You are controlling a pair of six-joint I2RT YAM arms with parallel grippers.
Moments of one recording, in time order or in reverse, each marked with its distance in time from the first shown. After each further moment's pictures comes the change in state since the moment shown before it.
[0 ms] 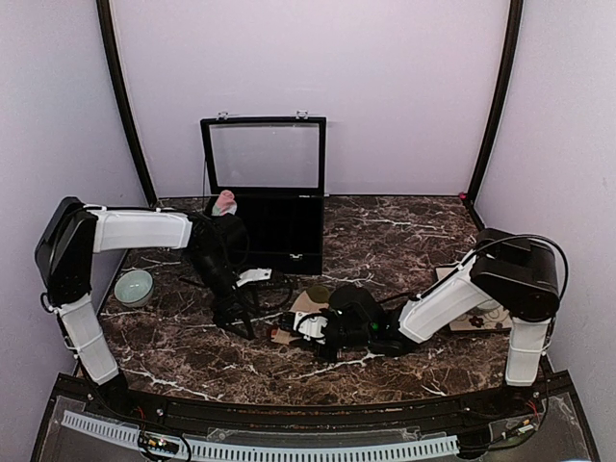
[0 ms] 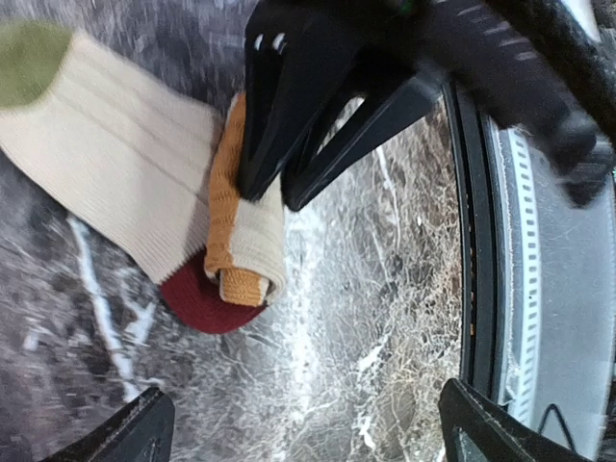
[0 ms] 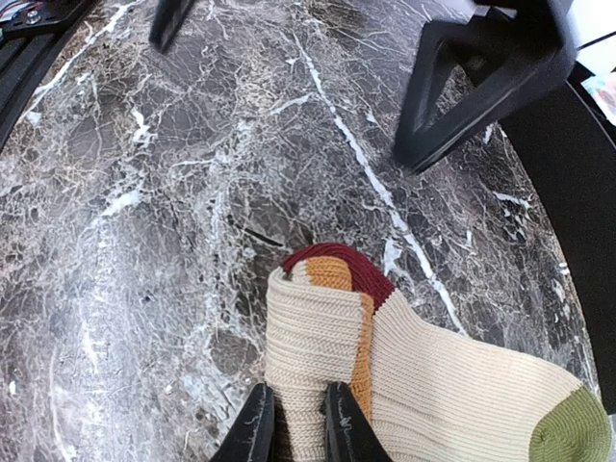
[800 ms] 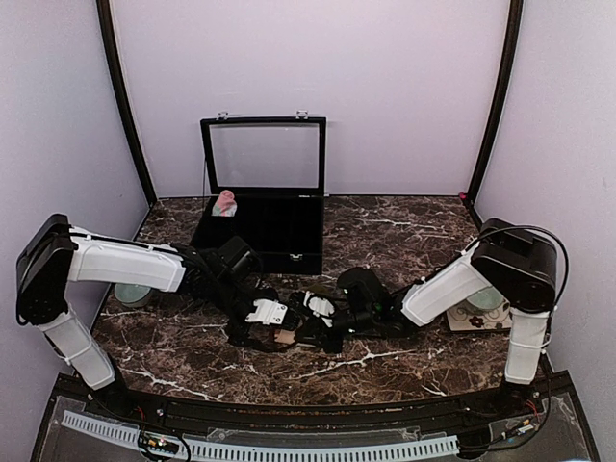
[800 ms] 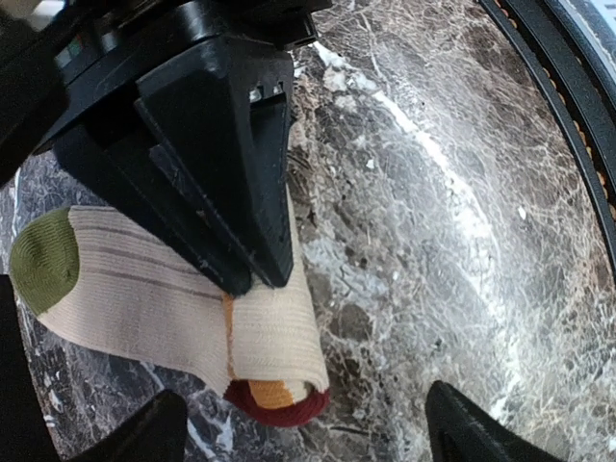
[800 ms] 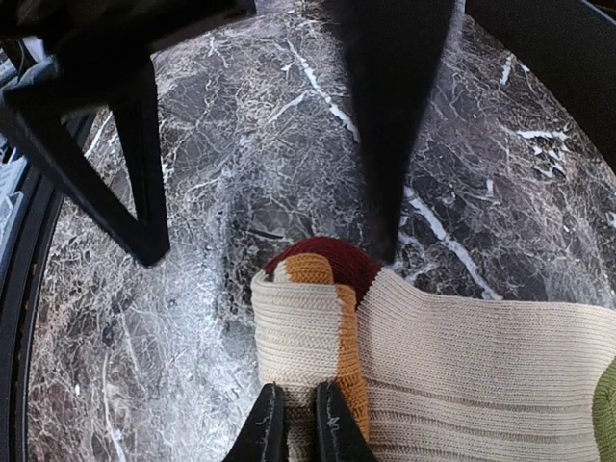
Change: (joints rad) left arm -0.225 -0.192 -0.296 0.548 -0.291 0.182; right arm -0.116 0.002 0.033 -0.087 -0.286 0.241
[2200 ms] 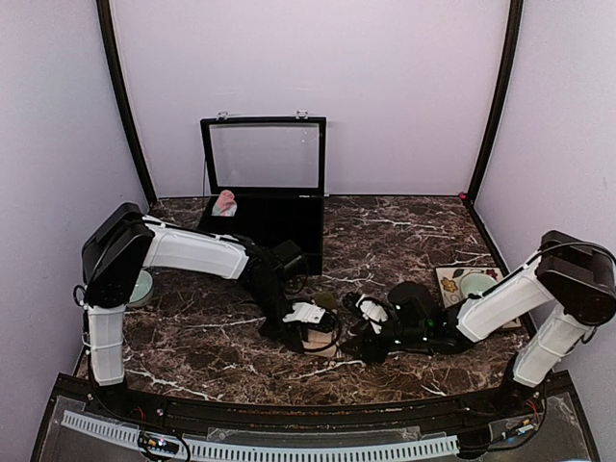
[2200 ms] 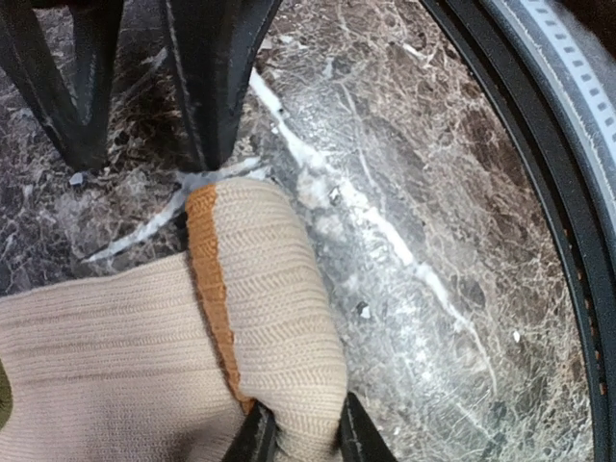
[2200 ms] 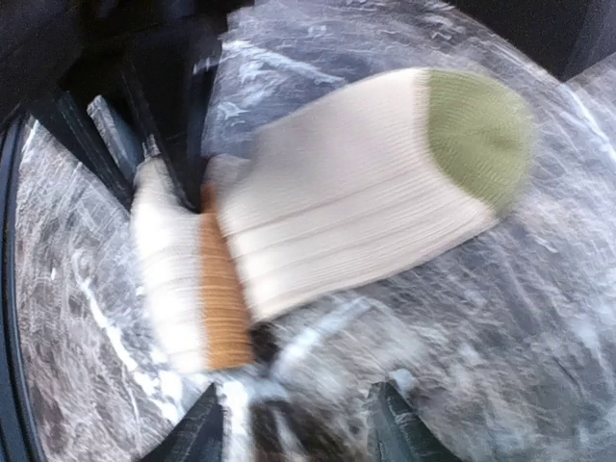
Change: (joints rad) left arm -0.060 0.397 0.388 -0.262 0.164 -0.013; right arm -0.038 -0.314 -0.367 0.034 0.197 0.226
